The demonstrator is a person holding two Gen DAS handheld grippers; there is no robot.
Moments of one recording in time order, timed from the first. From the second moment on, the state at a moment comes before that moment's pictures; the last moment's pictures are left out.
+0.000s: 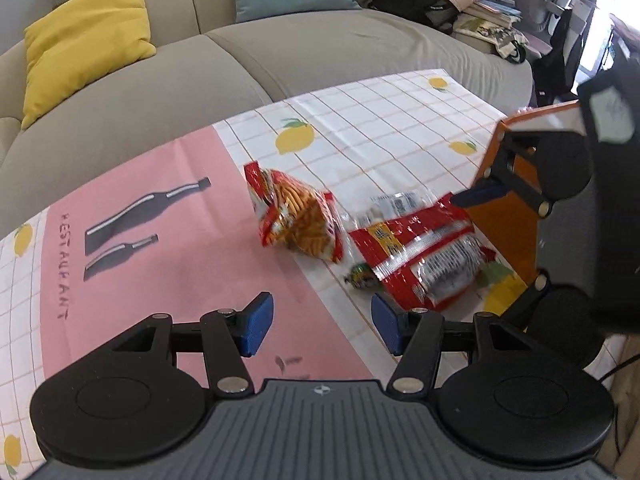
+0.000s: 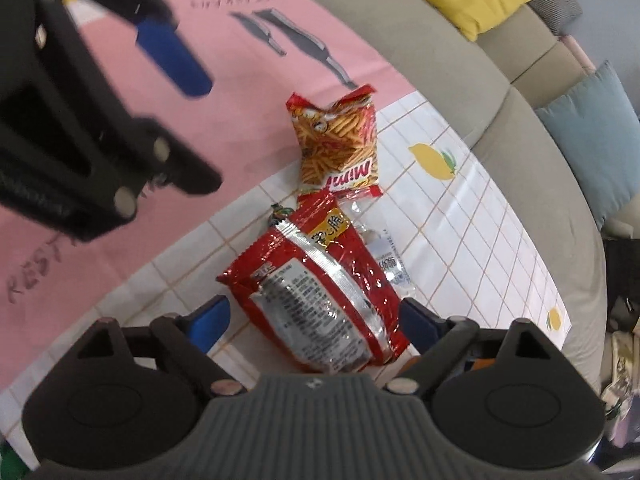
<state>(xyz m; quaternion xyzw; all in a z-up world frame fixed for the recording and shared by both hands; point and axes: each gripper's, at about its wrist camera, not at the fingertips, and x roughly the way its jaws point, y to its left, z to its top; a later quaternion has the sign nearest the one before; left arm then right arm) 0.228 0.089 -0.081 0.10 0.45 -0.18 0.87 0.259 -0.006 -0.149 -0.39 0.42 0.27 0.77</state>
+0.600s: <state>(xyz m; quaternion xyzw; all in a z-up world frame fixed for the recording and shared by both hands) 0.234 0.081 -0.090 0.10 0.44 -0.21 0.87 0.274 -0.037 -0.110 -0.27 0.44 0.26 0.81</state>
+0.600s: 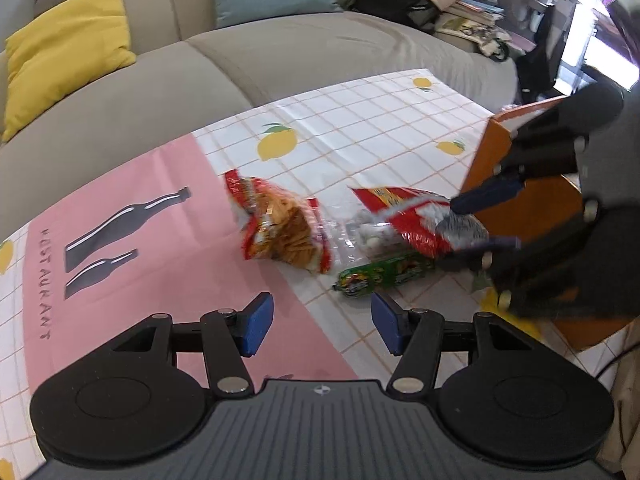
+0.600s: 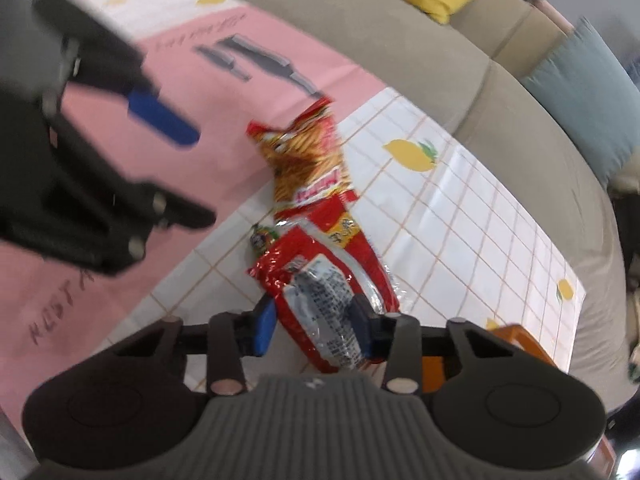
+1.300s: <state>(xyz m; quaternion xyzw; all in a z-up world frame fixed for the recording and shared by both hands) 0.259 0.006 -0.135 0.23 0.42 -0.34 0.81 0.334 -0.110 -0.095 0.02 0.56 0.21 0.80</state>
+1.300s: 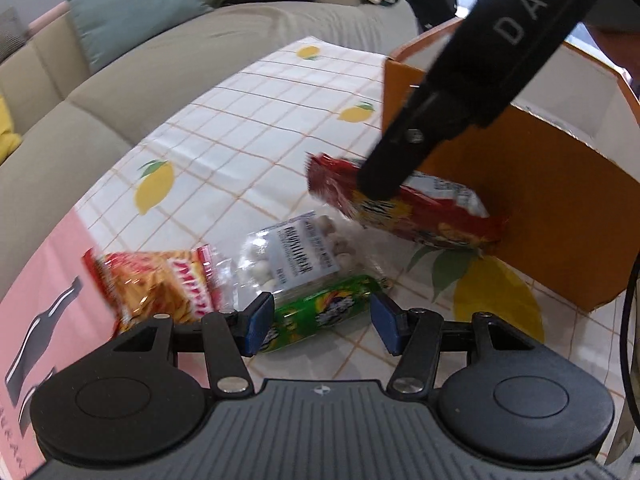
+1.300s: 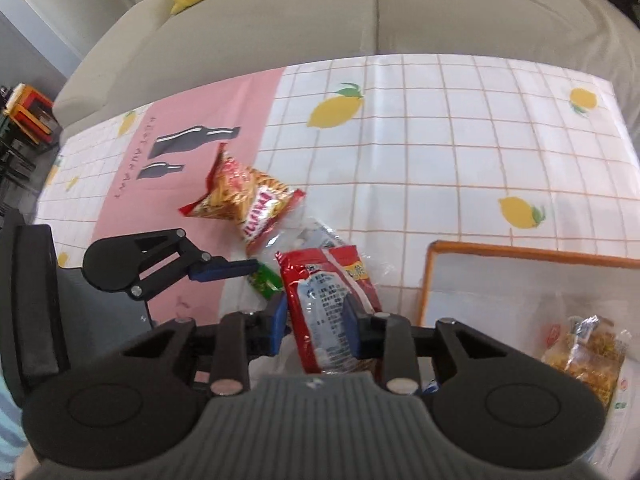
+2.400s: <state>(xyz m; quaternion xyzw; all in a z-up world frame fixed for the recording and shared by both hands) 0.233 -0.019 -0.148 0.41 0.39 -0.38 0.73 0.314 -0.093 -0.098 -0.06 0.53 0.25 0.81</state>
